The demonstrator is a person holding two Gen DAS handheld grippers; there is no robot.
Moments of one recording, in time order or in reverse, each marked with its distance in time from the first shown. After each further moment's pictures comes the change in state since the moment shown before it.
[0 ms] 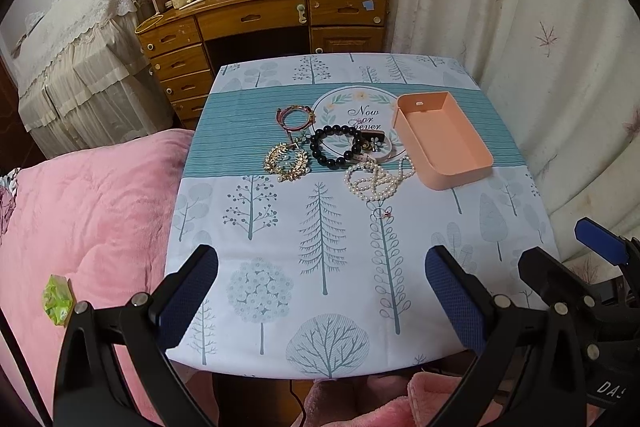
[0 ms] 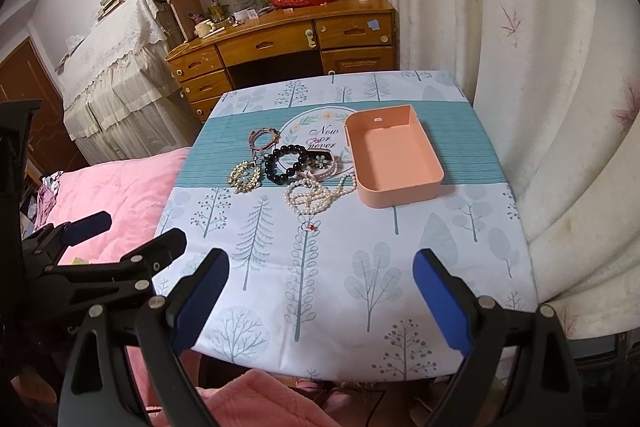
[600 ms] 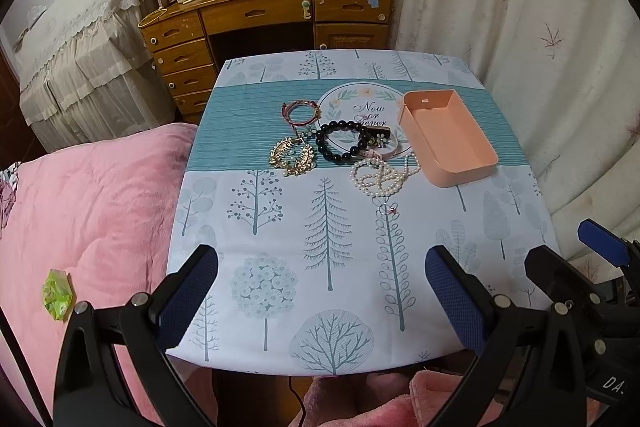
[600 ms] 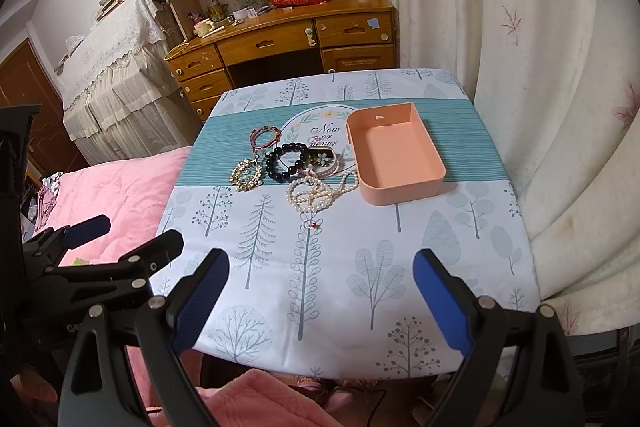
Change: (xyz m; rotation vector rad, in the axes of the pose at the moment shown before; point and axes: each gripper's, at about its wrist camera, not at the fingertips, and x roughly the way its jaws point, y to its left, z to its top) left arm -0.001 0.005 -0.004 -0.012 0.010 0.001; right arm 0.001 0.000 0.000 0.002 0.001 0.000
